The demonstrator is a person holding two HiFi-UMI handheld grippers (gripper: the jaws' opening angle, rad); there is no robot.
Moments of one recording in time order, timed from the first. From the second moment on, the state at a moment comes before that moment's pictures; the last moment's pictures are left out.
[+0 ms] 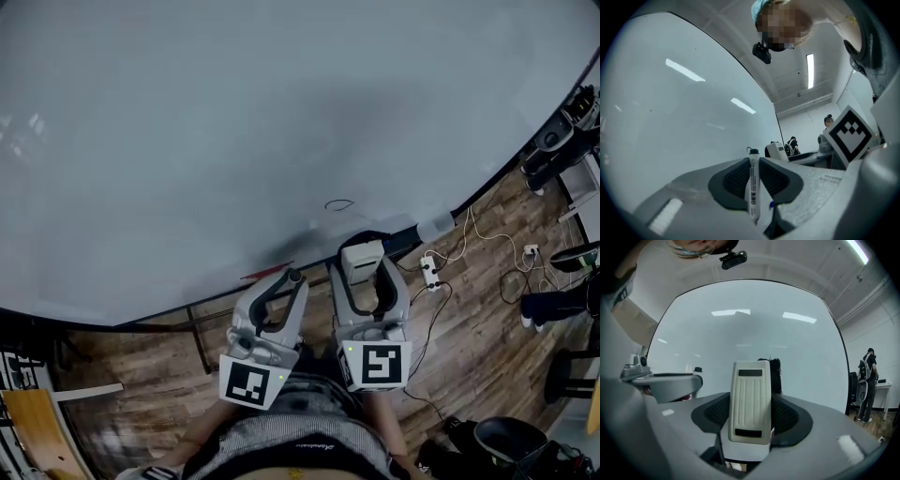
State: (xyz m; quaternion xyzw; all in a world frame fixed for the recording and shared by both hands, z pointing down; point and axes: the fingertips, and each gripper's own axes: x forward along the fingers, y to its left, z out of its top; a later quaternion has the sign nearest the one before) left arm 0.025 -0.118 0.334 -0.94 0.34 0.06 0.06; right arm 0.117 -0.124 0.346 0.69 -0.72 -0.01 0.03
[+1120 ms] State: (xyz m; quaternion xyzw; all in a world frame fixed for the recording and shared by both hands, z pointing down) left arm 0.033 -0.138 0.332 -0.91 0.39 0.07 0.07; right arm 0.141 -0.178 0.344 0.66 -0.75 -0.03 0.04
